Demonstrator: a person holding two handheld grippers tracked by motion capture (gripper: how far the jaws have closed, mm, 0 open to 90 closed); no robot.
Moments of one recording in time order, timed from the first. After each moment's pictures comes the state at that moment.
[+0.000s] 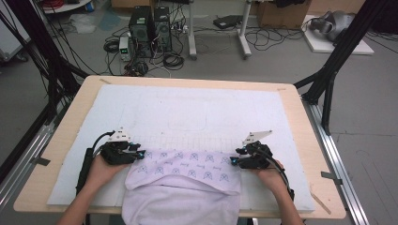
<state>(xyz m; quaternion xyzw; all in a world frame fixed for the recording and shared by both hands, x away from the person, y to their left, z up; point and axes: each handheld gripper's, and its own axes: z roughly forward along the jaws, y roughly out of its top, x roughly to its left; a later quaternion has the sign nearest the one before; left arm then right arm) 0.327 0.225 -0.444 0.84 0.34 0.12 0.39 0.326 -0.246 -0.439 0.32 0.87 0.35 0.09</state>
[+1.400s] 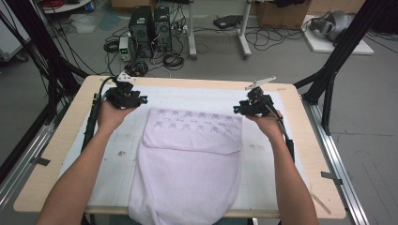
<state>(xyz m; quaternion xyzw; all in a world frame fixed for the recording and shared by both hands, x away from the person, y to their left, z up) 0.443 0.216 -0.355 0.81 0.40 0.23 0.38 0.450 -0.246 -0.357 0.37 0.85 0.35 0.14</state>
